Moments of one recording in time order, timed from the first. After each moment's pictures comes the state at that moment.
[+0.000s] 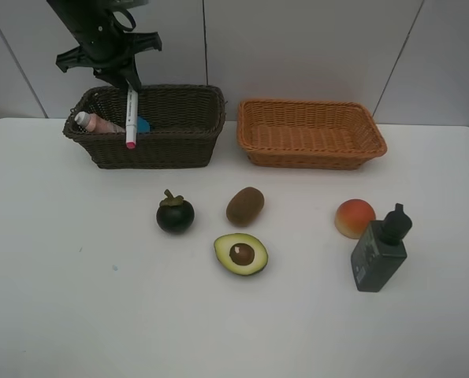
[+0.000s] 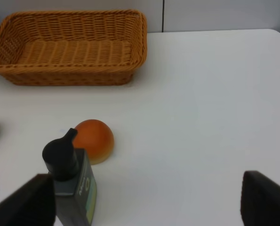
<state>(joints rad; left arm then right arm) -0.20 2.17 -1.93 -0.11 0.91 -0.26 -0.02 0.00 -0.51 -0.02 1.06 0.02</state>
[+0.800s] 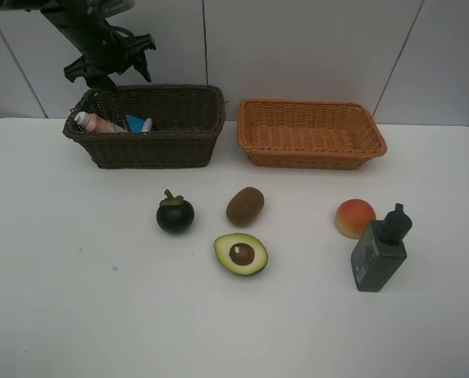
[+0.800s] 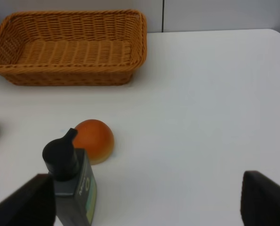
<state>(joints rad) -0.15 2.27 -1.97 -0.15 0.69 -0.34 -0.02 0.00 -0.51 -0.02 1.06 0.02</state>
